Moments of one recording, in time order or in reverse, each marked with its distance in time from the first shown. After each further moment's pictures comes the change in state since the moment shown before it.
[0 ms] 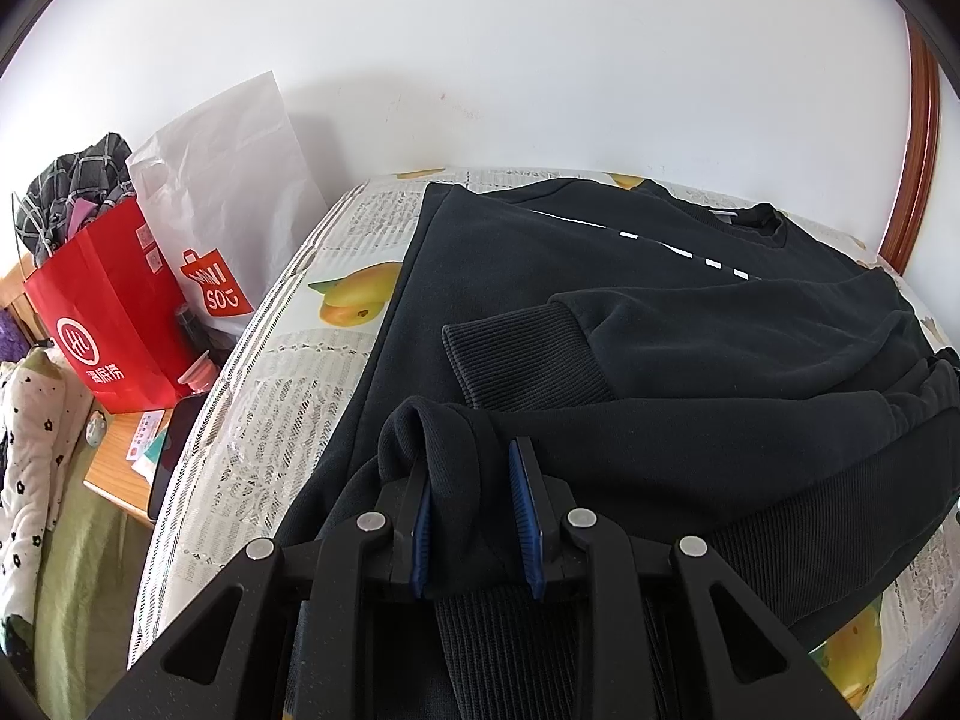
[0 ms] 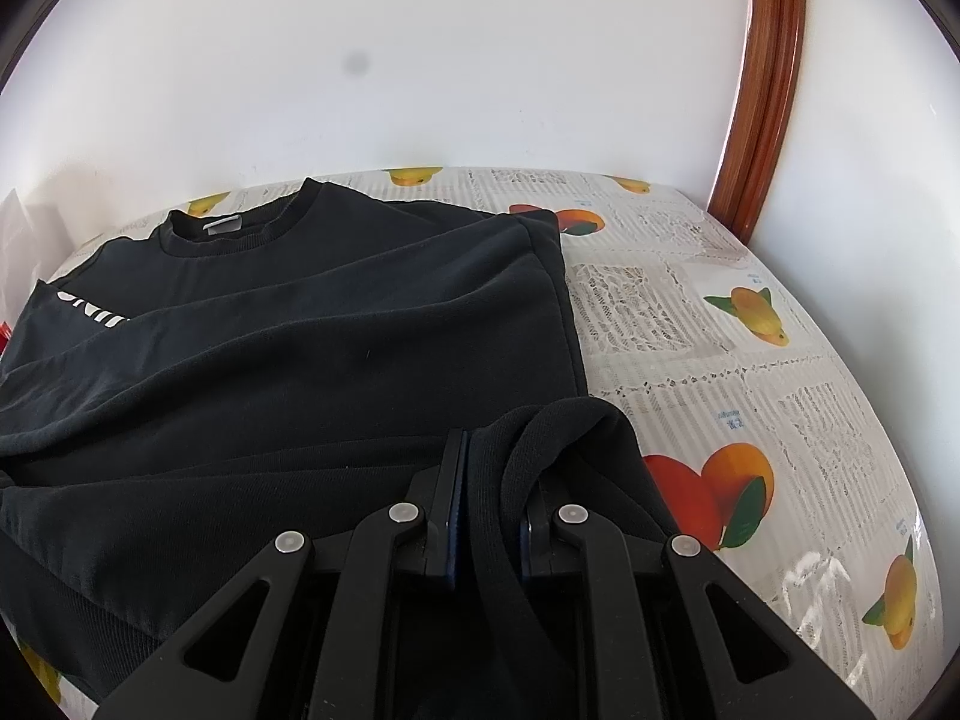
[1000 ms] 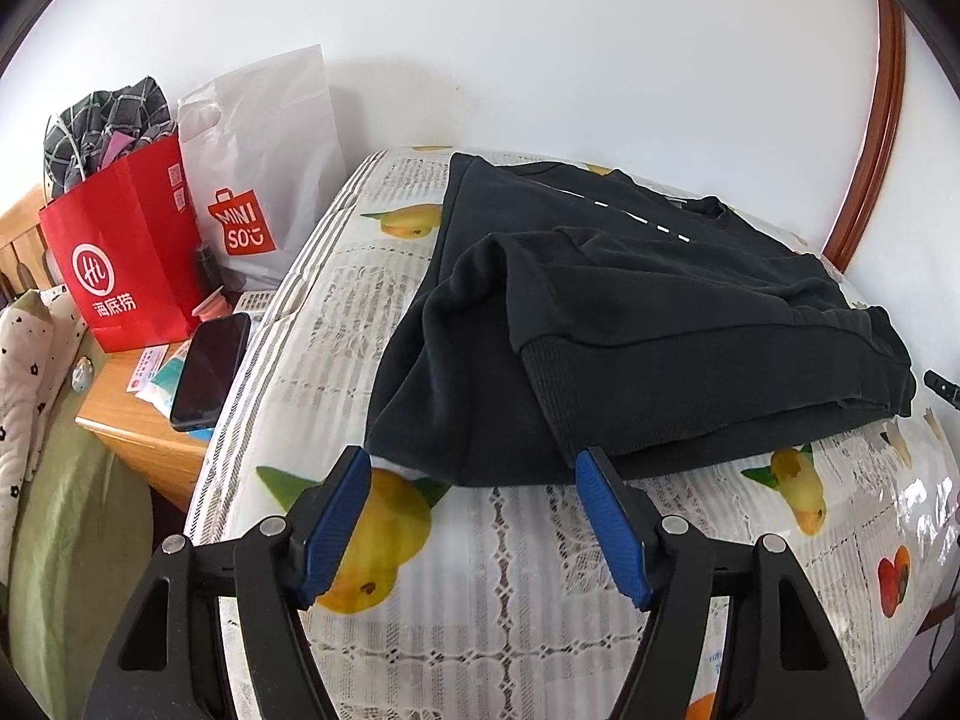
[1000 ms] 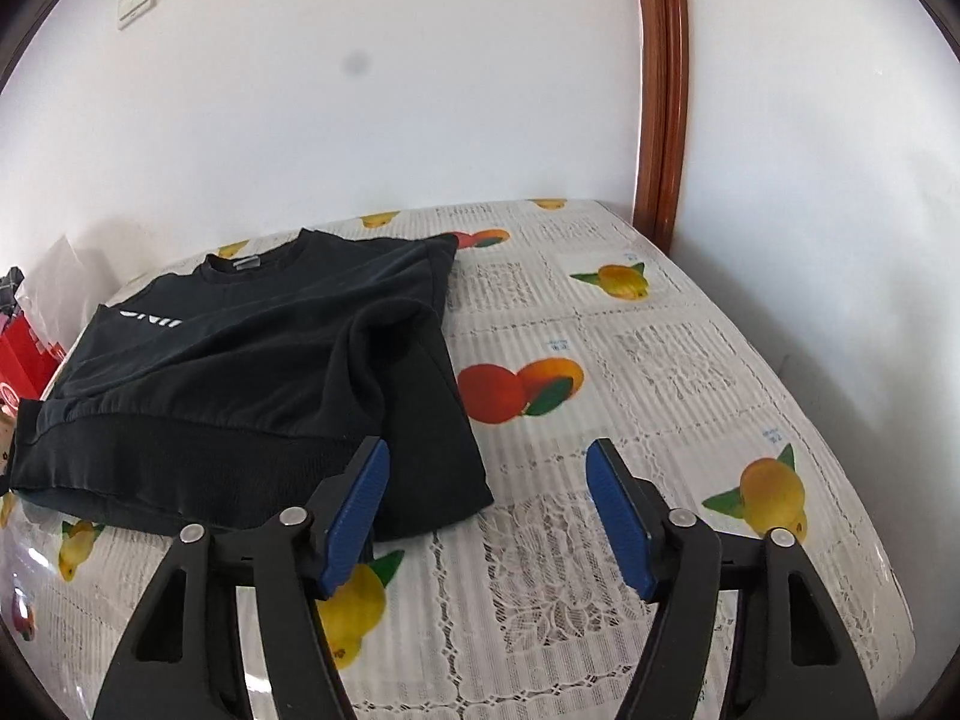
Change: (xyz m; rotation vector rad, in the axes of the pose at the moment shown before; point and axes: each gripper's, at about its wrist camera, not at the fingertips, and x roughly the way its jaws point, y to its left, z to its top) left arm -0.072 0.057 -0.063 -0.057 0.030 -0.140; right arm -0.112 -0.082 -0.061 0.072 -0.076 0.052
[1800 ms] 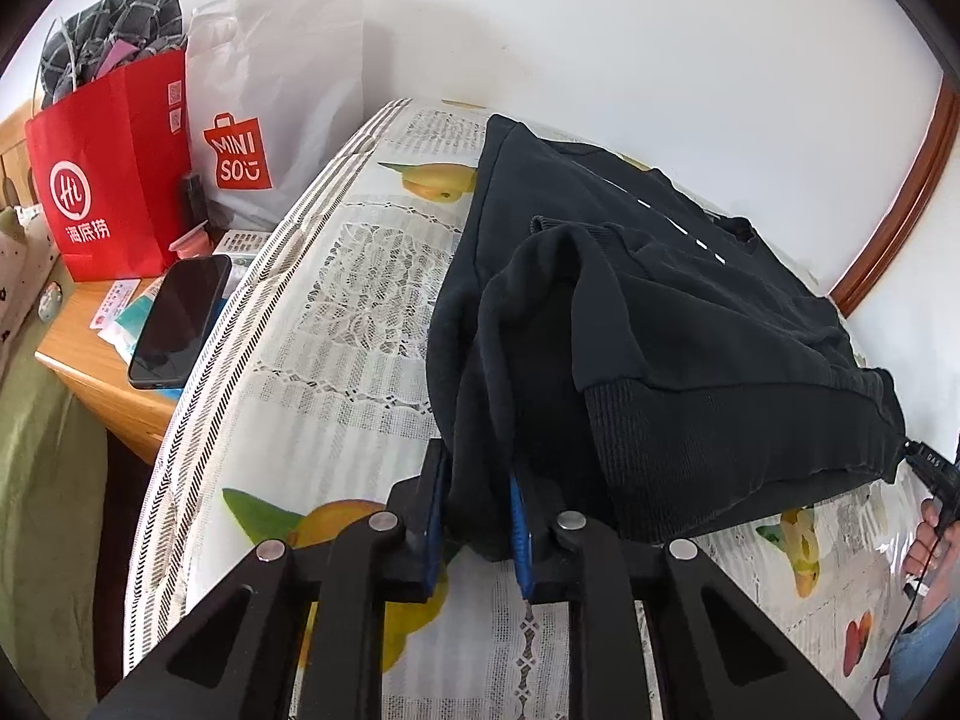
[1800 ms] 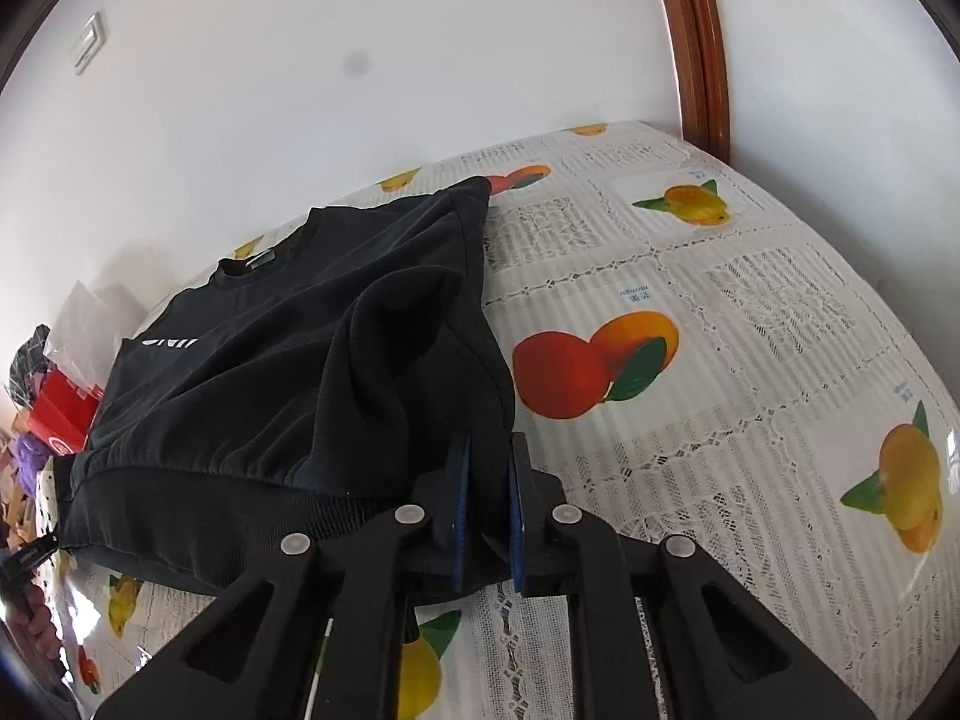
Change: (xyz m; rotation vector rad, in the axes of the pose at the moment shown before) left arm 0.035 0.023 0.011 -0.127 0.087 -0.064; right arm 0.062 -0.001 0.009 0.139 0.106 0.172
